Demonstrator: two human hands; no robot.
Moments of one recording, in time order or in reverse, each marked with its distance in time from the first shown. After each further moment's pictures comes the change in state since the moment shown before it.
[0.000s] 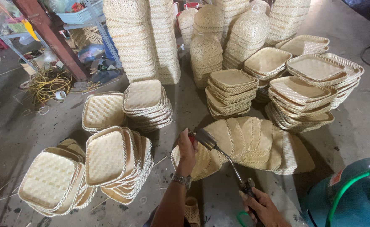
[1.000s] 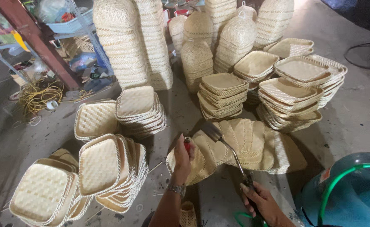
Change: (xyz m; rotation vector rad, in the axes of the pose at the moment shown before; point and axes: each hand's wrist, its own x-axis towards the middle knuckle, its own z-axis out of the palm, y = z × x) left_hand 0.002 -0.021 -0.011 0.028 -0.007 -0.097; right_hand -0.018 -0.038 -0.001 0.117 0.050 -0.135
